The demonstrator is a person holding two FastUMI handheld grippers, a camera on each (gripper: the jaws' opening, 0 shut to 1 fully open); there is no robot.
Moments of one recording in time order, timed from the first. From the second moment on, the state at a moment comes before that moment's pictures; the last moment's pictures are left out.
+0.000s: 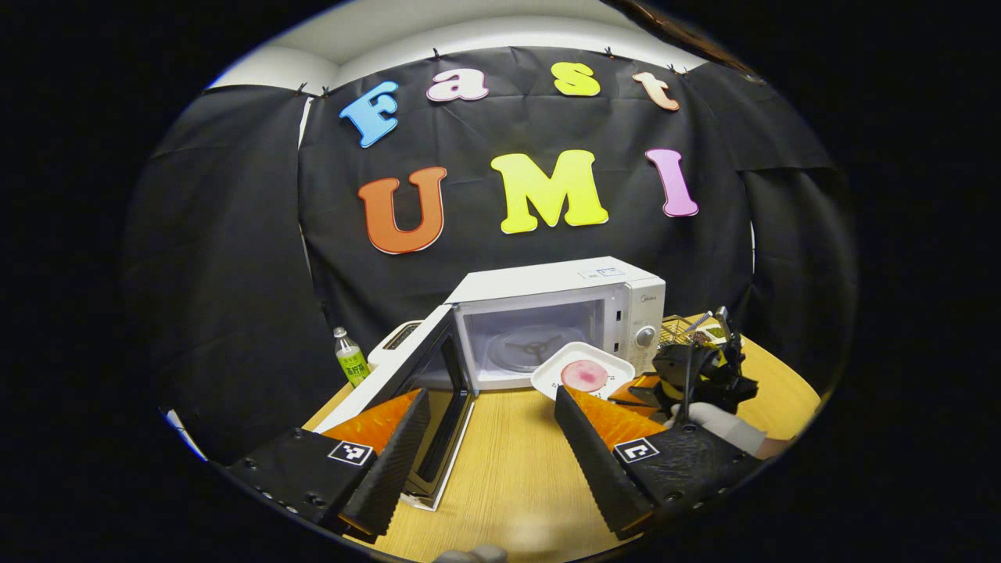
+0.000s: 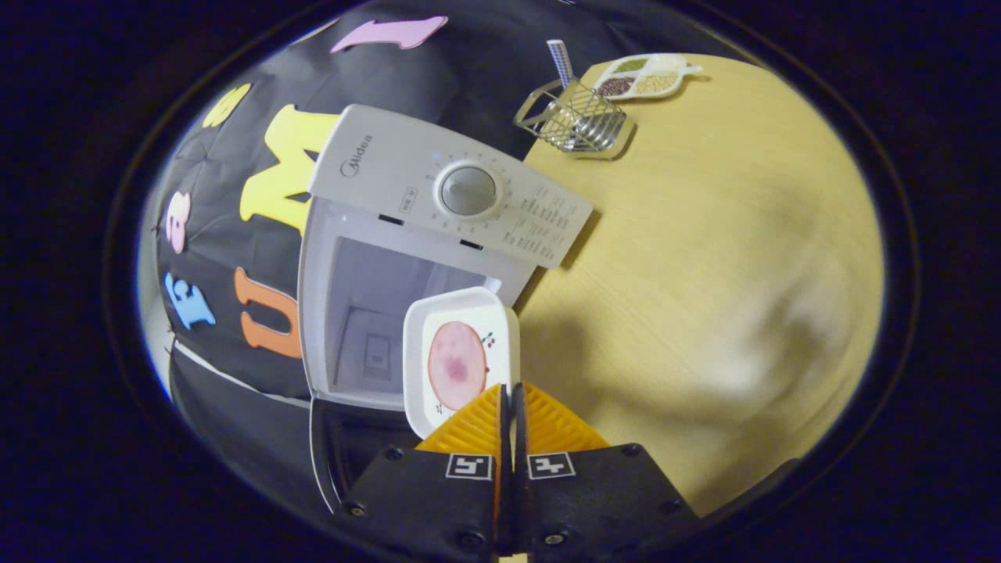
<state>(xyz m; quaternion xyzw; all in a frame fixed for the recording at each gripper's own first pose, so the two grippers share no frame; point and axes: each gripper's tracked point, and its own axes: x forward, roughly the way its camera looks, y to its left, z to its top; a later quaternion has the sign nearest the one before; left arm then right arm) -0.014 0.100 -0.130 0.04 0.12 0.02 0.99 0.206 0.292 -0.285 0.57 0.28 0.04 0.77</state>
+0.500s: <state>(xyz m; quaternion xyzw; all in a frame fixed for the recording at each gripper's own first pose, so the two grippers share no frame) -0.029 0.132 -0.154 0.07 0.13 0.05 0.99 0.283 0.355 -0.273 0.62 0.20 -0.02 0.76</state>
